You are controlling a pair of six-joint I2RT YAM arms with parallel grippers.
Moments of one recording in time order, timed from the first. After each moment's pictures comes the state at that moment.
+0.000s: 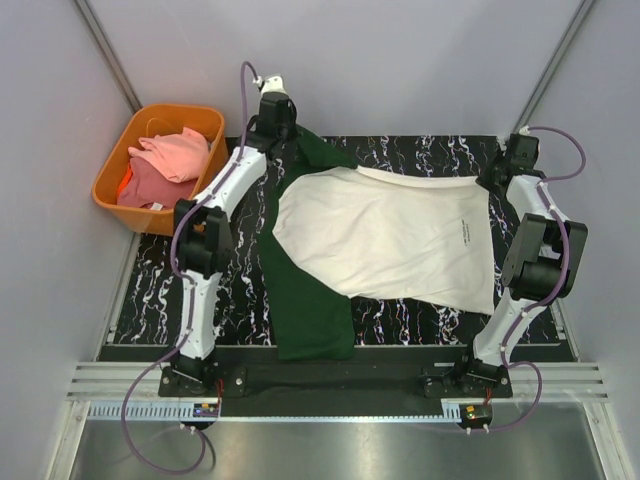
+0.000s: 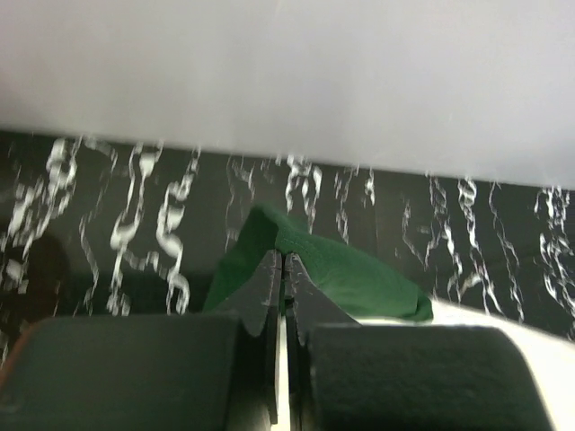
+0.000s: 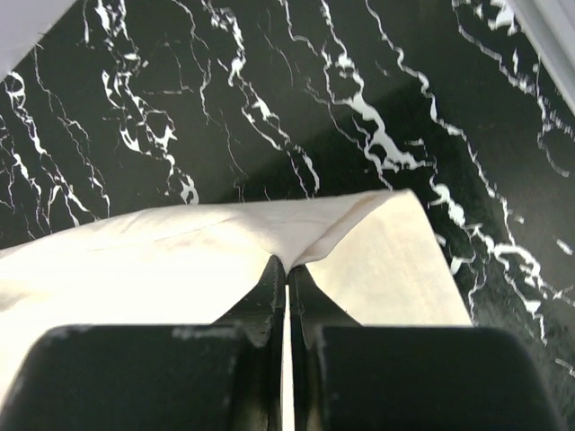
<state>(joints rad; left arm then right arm) -0.34 2.27 2.15 -0.23 -0.21 -0.37 -0.24 1.90 1.46 -0.26 -0.05 0.40</state>
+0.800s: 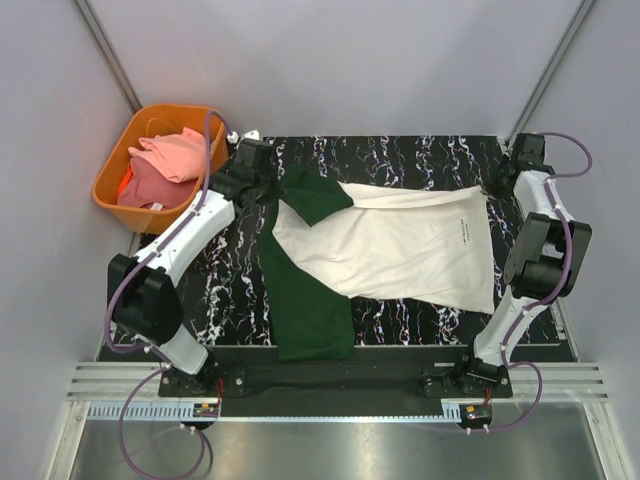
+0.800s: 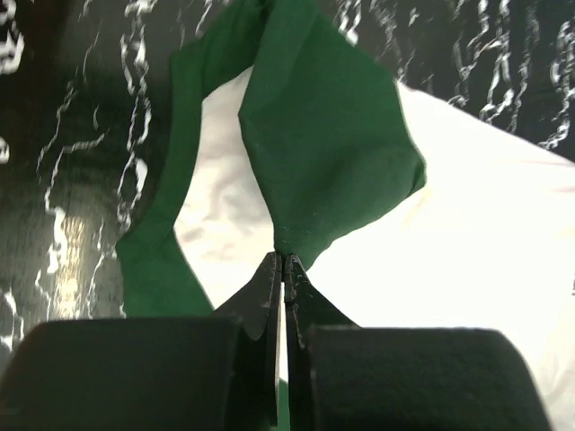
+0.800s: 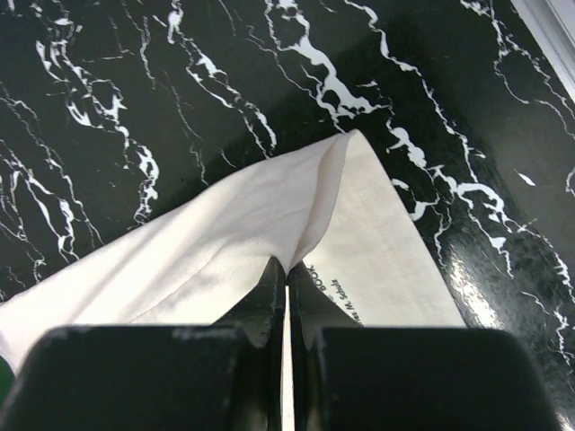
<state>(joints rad) -0.41 1.61 1.42 -0.54 -0.16 -0.63 -0.27 1.92 1.54 -0.47 -0.04 0.45</state>
